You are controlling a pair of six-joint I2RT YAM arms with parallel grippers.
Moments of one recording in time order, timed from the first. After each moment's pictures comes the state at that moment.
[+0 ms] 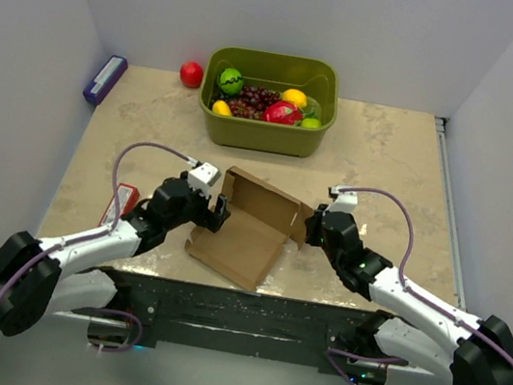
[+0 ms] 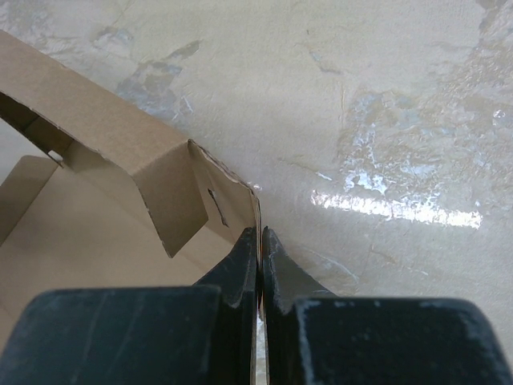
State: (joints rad) left arm -0.59 1.13 0.40 0.26 0.02 -0.17; right arm 0.75 1.02 0.46 0.03 0.40 0.52
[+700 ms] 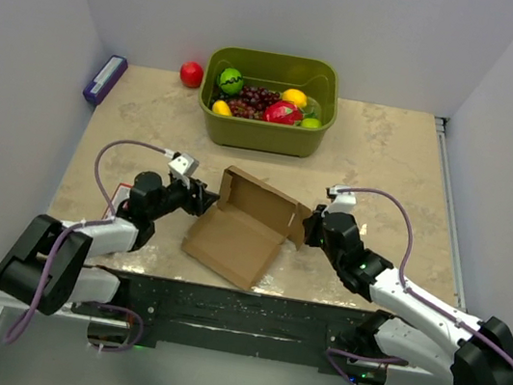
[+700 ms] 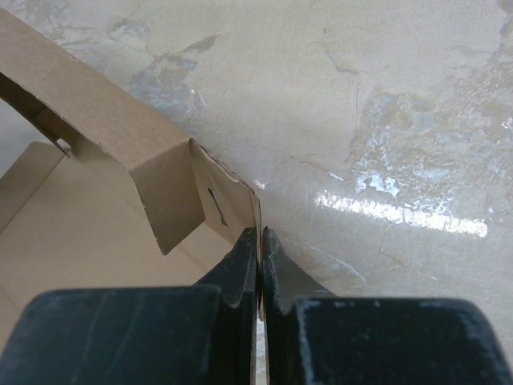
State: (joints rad) left arm -0.29 1.26 0.26 0.76 0.40 -0.17; right arm 0.75 1.01 0.45 0.05 0.36 0.50
